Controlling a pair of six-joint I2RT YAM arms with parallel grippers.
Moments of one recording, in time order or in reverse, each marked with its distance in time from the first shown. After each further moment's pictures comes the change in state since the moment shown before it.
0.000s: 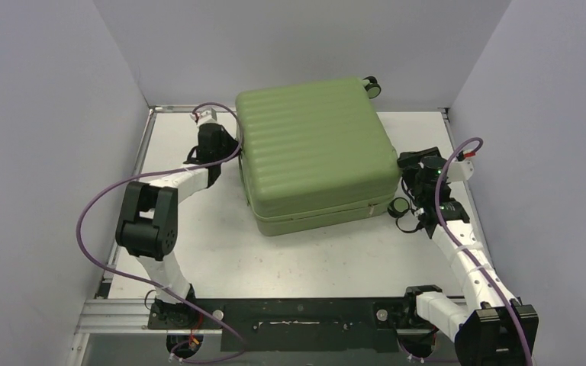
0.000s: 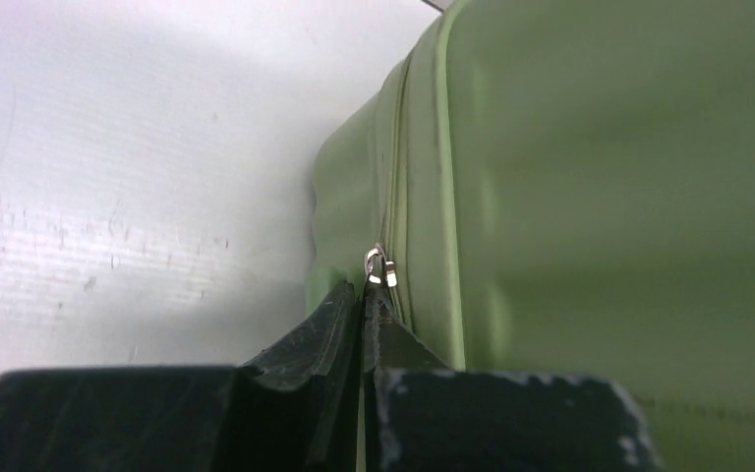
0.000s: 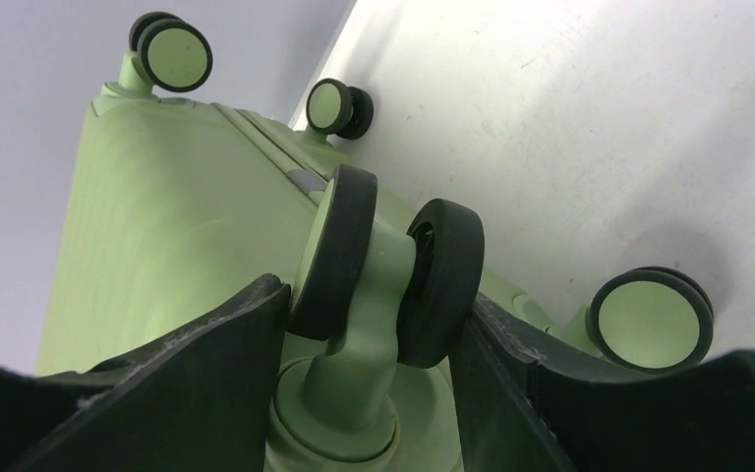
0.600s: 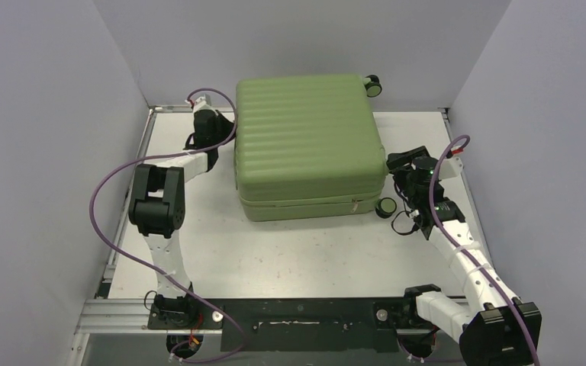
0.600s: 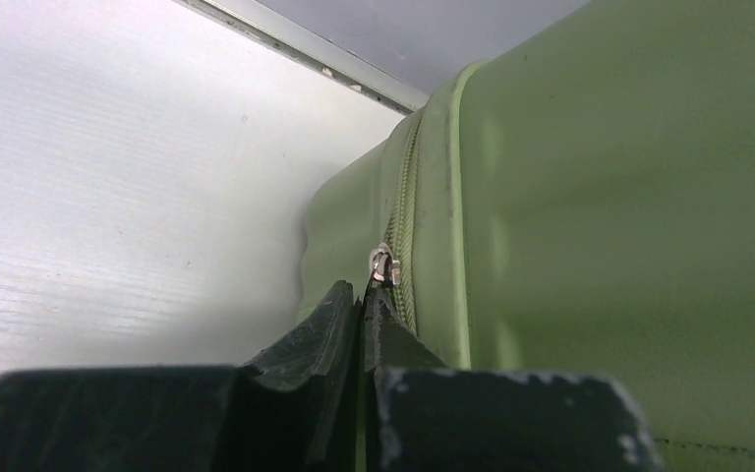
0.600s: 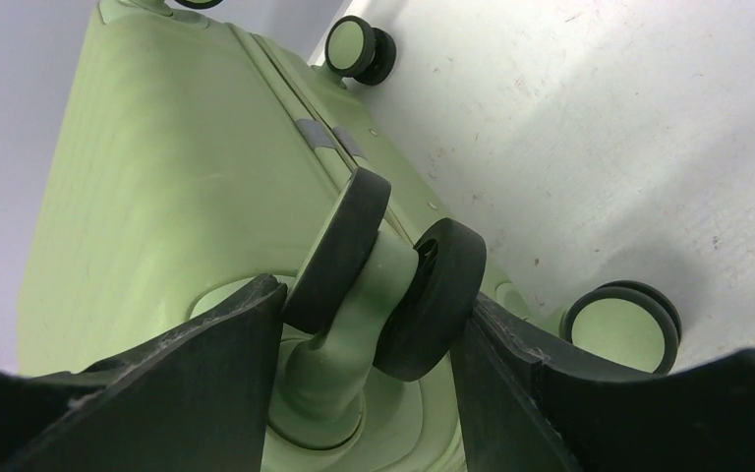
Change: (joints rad) left arm 0.088 0.255 0.259 0.104 0.106 -0.034; right arm 0.088 0.003 0.005 -0.008 -0.012 -0.031
